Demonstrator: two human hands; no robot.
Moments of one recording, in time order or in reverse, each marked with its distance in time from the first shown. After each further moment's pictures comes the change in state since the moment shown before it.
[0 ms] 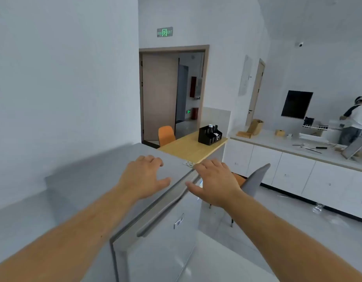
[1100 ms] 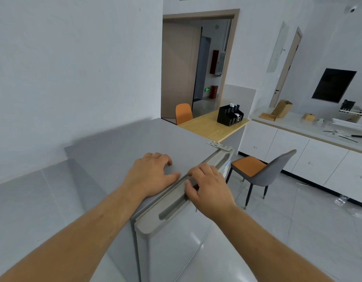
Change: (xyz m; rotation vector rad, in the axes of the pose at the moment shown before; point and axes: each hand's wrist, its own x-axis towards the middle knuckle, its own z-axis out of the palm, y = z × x) left_hand -0.032 -0.049 0.060 -0.108 -0.110 -0.106; right_hand -0.016 -0.086 0.081 0.391 0.058 -0.017
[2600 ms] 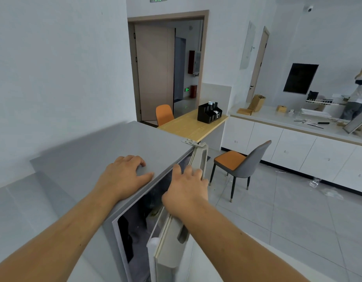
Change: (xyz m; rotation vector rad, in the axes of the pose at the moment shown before) left_hand -0.003 0.003 -0.004 -0.048 -0.020 -0.029; right_hand -0.002 -0.038 -0.027 -0.275 -0.393 0.476
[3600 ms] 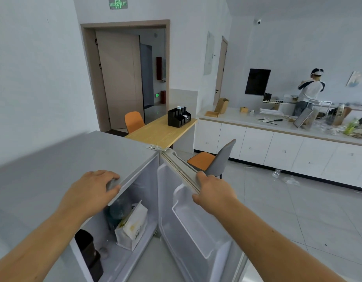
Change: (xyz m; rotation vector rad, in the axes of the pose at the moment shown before) left_hand -0.014 0.037 -0.001 0.026 -0.005 0.094; right_hand -0.015 0.183 -0.009 -0.001 0.127 0.089
